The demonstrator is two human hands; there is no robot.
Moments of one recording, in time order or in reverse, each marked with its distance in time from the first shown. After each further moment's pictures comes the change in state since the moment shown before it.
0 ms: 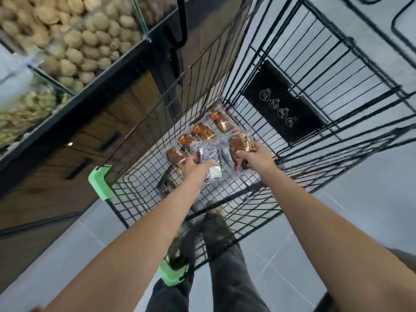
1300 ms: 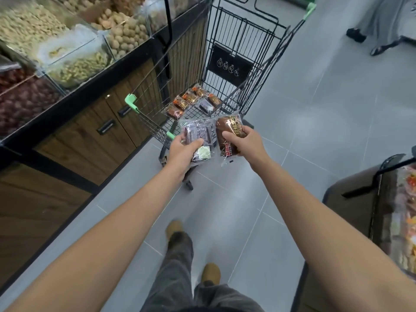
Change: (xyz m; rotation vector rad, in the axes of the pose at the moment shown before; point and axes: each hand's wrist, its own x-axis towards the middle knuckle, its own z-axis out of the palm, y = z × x) left_hand -0.387 -0.277 -0.162 0.123 -0.126 0.540; right_hand -0.485 0.234 0.045 0.284 0.163 -0.469
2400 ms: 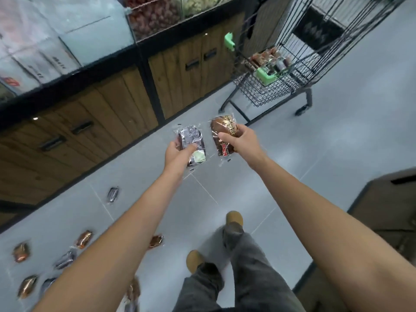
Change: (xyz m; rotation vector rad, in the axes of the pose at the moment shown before) left_hand -0.293 -0.217 -0.294 -0.235 0.291 -0.095; right_hand -0.335 0.088 0.249 -0.086 -0.331 -0.018
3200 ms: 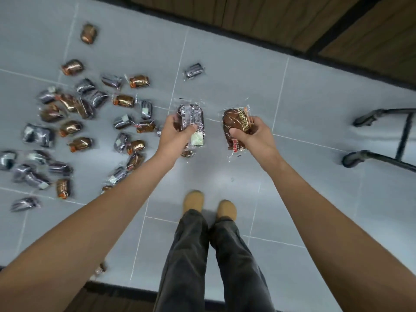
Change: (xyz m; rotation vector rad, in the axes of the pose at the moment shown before) left_hand 0.029 -0.328 -0.211 -0.311 0.713 -0.230; right_hand 0.034 0.263 0.288 -0.454 -0.746 0.144
